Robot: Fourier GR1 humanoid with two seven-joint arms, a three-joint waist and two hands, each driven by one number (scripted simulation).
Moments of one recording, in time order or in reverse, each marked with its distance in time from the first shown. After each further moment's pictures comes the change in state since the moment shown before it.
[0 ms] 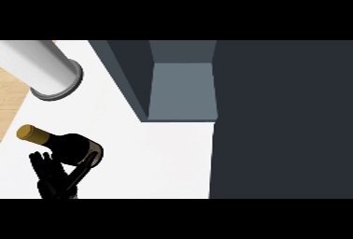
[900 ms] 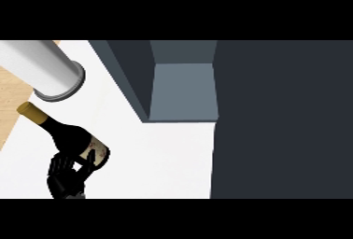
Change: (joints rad) left arm -0.102 0.024 0.012 0.228 0.032 -0.150 -0.131; right arm 0.015 0.011 -0.001 0.018 0.014 0.018 -0.032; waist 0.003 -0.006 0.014
